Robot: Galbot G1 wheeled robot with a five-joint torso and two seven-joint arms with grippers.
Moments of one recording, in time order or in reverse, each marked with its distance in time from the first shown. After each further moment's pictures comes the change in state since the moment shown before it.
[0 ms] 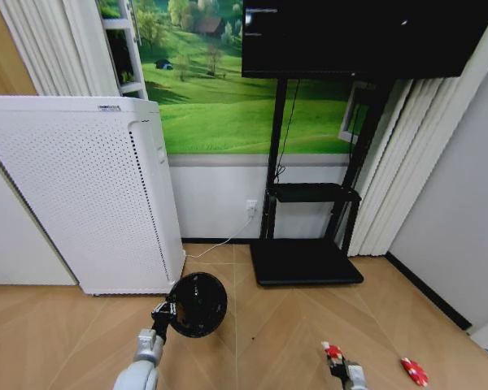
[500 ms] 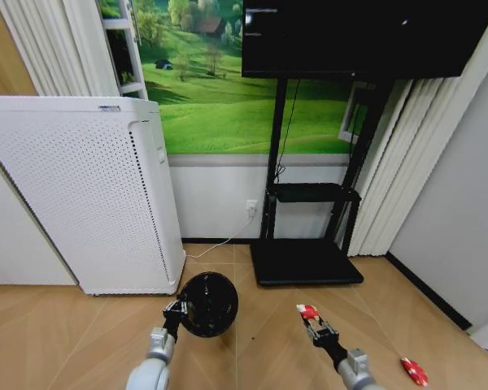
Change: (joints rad) left arm -0.008 -0.028 0.089 -0.005 0.040 0.003 -0.007; right arm -0.148 -0.062 0.005 0.424 -0.061 0.240 -0.184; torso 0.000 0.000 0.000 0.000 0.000
